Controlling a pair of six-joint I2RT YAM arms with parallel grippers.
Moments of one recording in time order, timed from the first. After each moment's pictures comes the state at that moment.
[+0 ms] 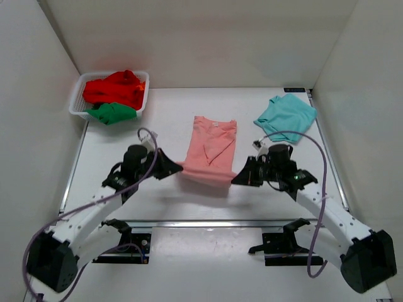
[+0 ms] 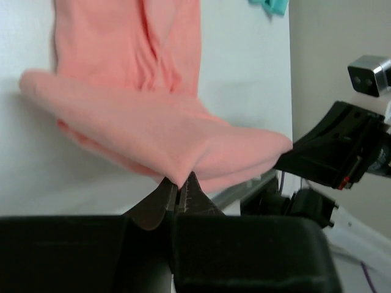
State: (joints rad) left arm -0.50 0.86 0.50 -0.13 0.28 -0.86; right arm 0.44 0.89 0.52 -0.33 -0.58 0.64
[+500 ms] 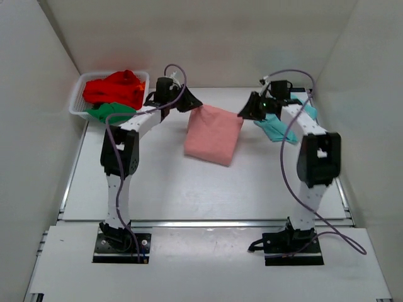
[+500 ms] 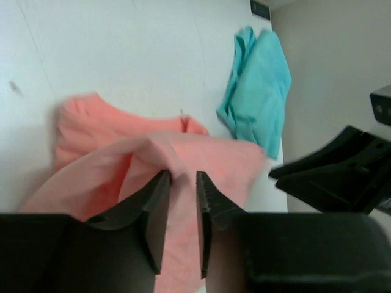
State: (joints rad) left arm -0.32 2.11 1.67 -0.03 0.44 -0.76; right arm 0.11 1.86 1.47 -0.38 -0.58 0.38
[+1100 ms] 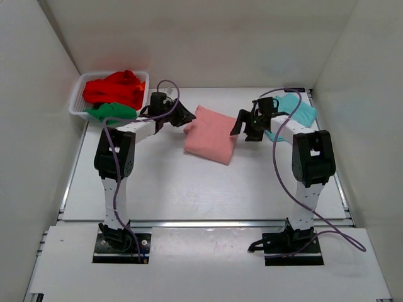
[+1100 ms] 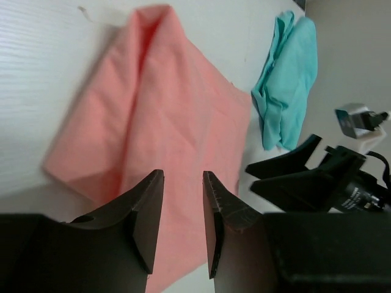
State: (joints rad) left arm -0.26 2.11 1.46 0.11 0.46 -0.83; right arm 0.16 1.97 1.40 -0.36 -0.38 0.42
